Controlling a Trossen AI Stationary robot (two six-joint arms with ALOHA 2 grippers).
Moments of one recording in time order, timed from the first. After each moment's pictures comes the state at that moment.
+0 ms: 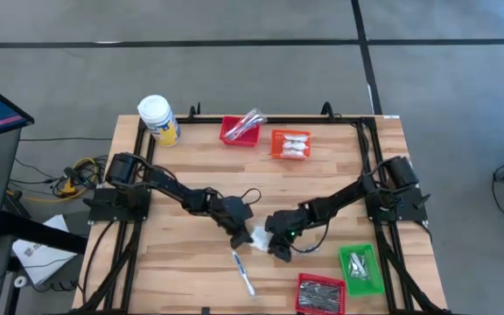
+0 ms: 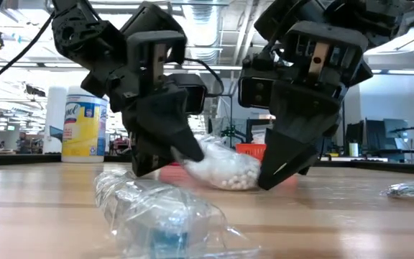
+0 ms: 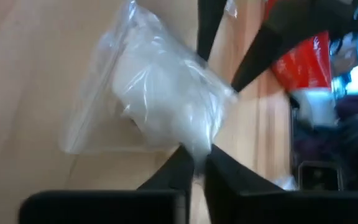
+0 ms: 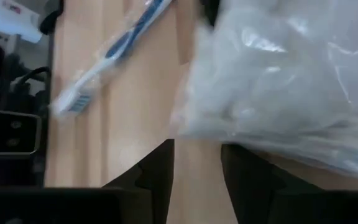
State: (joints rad) left arm -0.15 1.91 0.81 0.44 0.33 -0.78; right arm 0.28 1.89 0.87 0.21 -0.25 0.64
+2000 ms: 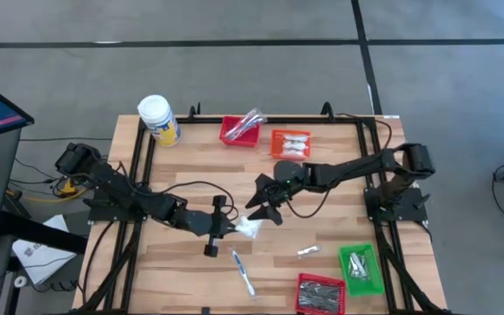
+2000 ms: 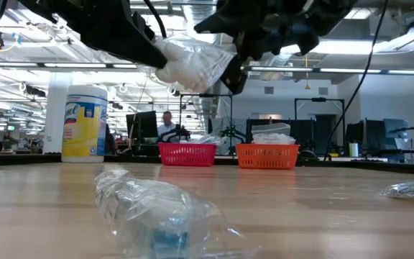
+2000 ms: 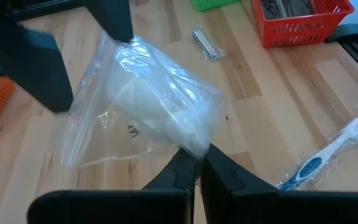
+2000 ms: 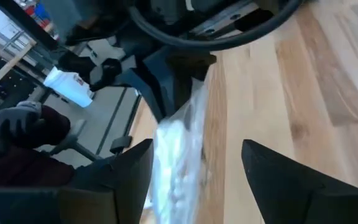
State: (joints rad) left arm -0.42 1.45 0.78 0.05 -0.34 -0.03; right arm 0.01 1.69 0.98 0.29 -0.42 0.43
